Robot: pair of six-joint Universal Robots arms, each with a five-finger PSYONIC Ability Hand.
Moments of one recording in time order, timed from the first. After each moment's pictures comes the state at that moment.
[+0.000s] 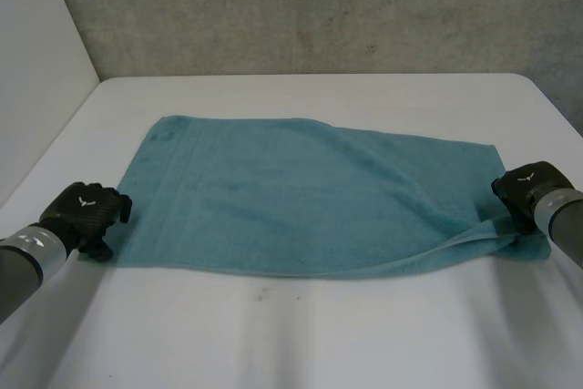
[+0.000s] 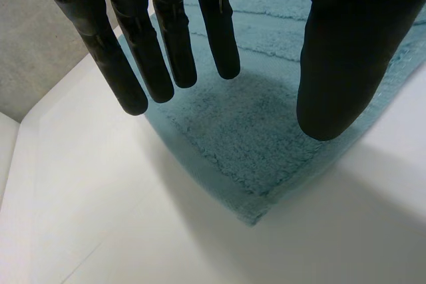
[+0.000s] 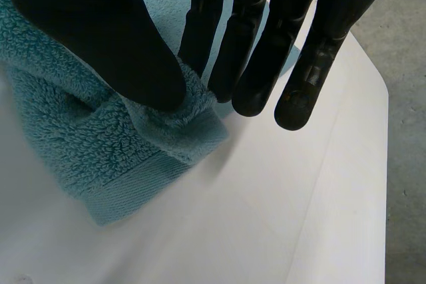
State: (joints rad) left arm 4.81 -1.93 -1.90 3.37 -1.16 3.83; right arm 1.62 -1.03 1.50 0.04 1.50 2.39; left_hand 0.63 0.64 0.63 0.63 0.45; right_hand 0.97 1.18 1.19 1.19 0.99
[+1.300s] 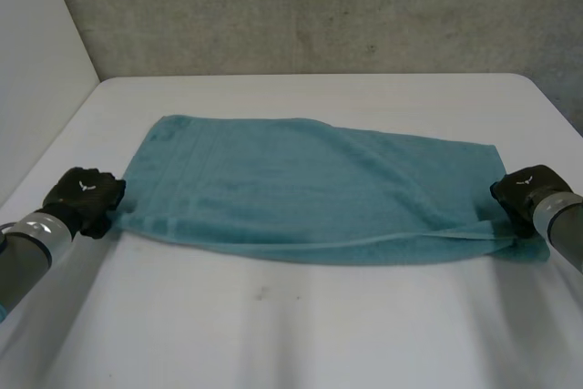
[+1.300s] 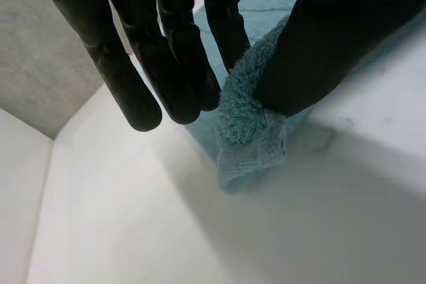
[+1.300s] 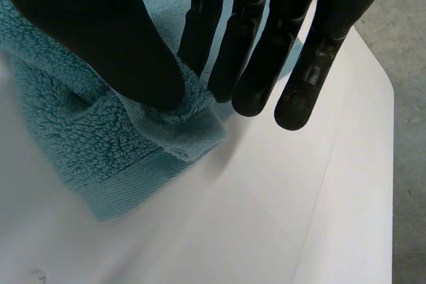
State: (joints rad) left arm 4.80 -2.03 -1.81 3.49 -1.17 3.81; right arm 1.62 -1.03 1.52 0.03 1.50 2.38; left_hand 1.13 1.20 1.19 1.19 0.95; right_hand 0.97 1.18 1.19 1.19 1.00
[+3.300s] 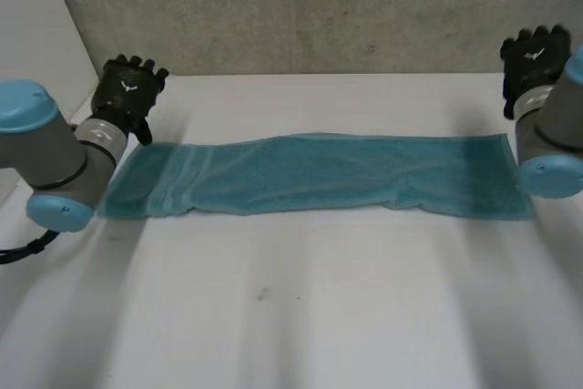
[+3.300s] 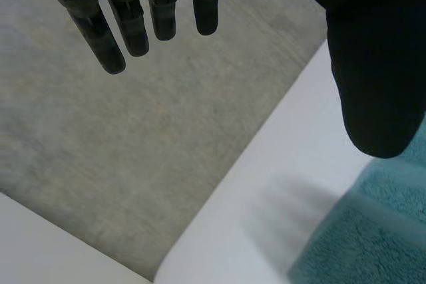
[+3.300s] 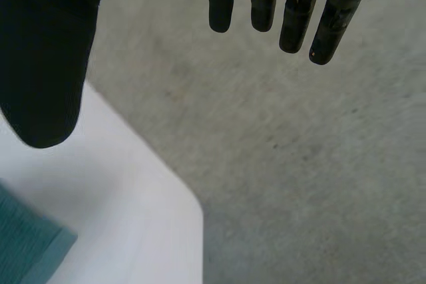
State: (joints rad) left arm 4.53 -2.26 -1.21 3.53 -1.38 3.73; right arm 1.74 -0.79 0.92 -0.23 1.69 2.54; left_hand 0.25 0.24 0.25 0.24 0.06; right_hand 0.21 0.22 0.22 0.24 0.07
